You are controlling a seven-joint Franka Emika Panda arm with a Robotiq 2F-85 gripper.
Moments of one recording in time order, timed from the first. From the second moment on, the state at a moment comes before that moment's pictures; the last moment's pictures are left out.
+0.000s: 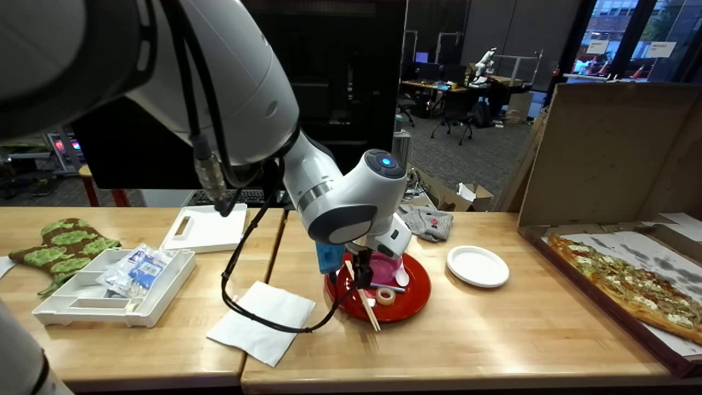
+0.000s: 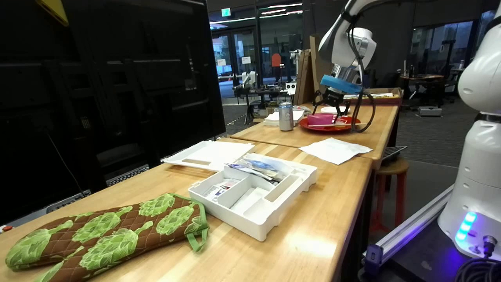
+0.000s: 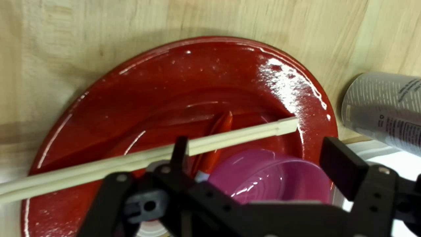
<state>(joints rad) -0.11 -0.04 -0.12 -2.49 0.59 2.64 0.25</state>
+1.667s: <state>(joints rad) -0.24 -0.19 -0.06 -2.54 0.02 2.64 0.83</state>
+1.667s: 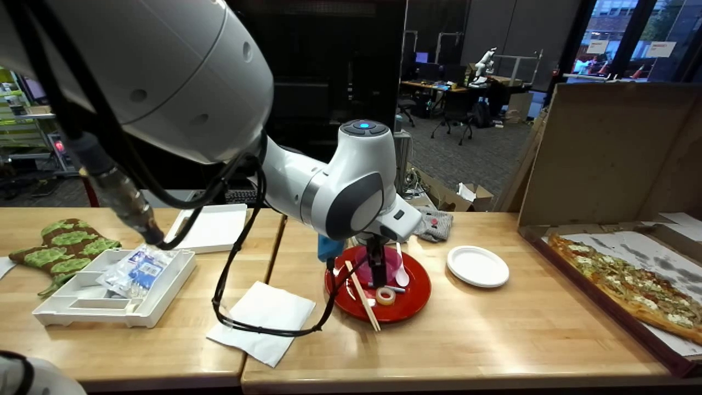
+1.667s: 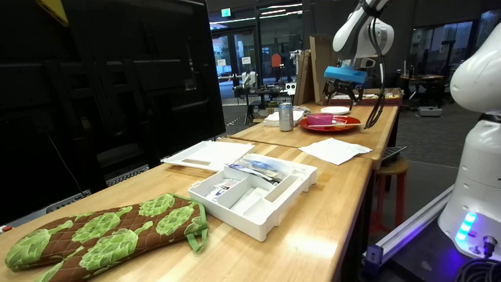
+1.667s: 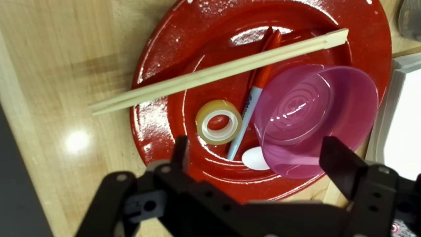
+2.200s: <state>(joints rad) -0.21 -0.18 -0.06 -2.49 0.11 2.51 0.80</state>
